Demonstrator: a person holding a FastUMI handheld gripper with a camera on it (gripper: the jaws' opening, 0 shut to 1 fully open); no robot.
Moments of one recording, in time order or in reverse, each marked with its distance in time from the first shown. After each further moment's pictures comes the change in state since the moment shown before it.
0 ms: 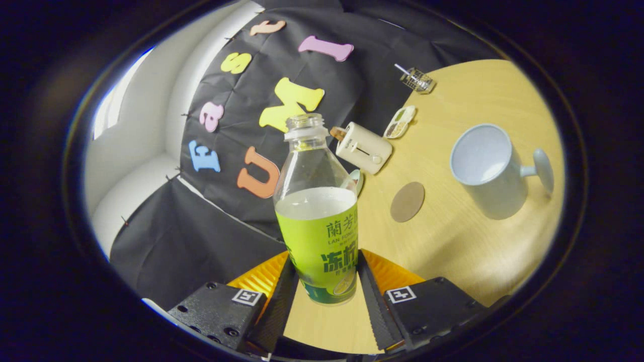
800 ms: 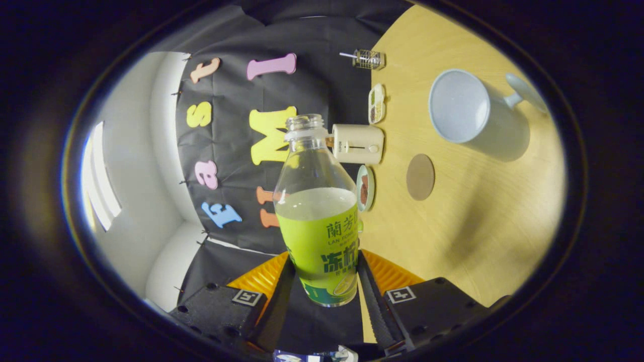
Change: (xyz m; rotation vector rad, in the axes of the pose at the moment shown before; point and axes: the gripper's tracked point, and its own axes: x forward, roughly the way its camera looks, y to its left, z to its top) arm 0.005 0.027 0.021 0.385 -0.050 0.166
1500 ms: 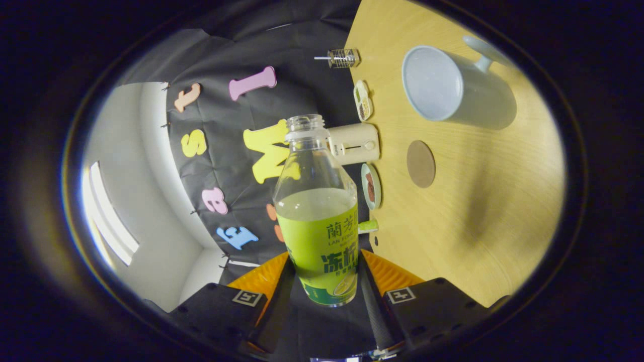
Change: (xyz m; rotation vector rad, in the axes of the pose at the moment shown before) arm 0.007 0.010 0.007 0.182 -0.028 0.085
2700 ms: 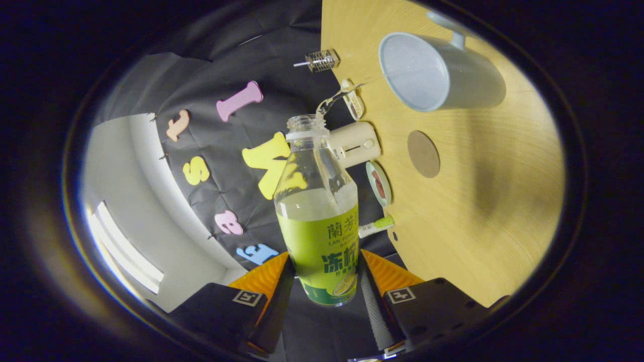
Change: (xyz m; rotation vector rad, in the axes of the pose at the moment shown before) arm 0.007 0.008 0.019 0.164 -0.030 0.076
